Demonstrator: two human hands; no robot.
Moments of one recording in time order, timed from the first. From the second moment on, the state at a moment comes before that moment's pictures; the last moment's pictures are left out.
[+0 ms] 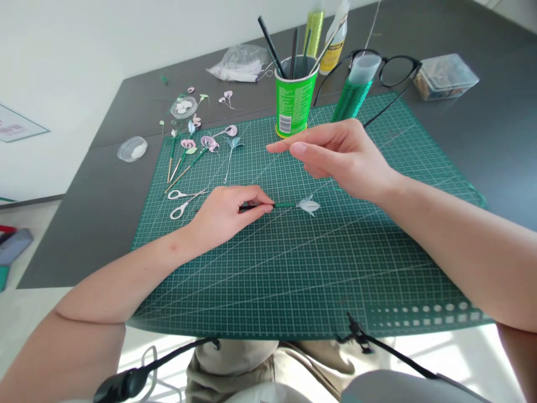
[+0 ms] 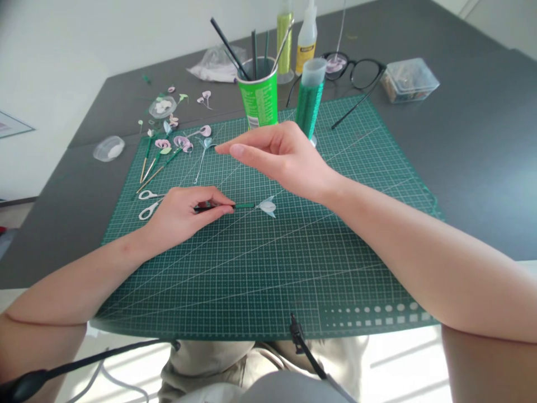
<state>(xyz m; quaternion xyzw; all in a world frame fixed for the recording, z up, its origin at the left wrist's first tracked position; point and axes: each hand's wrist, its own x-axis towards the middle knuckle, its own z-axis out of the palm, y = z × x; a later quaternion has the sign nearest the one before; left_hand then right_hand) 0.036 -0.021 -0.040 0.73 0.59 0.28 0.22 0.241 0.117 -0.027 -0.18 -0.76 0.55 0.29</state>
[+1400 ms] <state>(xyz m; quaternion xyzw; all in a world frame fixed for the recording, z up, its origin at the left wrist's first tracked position) 0.041 -0.032 -0.037 0.67 0.62 0.35 0.19 0.232 0.124 -0.037 -0.27 -0.77 0.57 0.13</state>
